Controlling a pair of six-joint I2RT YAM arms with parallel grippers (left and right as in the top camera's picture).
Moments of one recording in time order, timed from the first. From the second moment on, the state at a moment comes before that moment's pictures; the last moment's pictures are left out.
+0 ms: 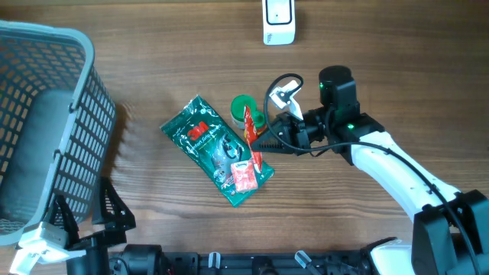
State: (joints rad) left arm -0.05 0.01 0.81 -0.79 -0.28 -0.44; right arm 0.35 1.54 0.87 0.16 -1.56 0.37
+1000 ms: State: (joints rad) left arm -0.05 0.01 0.81 -0.79 -0.28 -0.44; right arm 0.37 1.52 0.86 1.39 -1.18 0.01
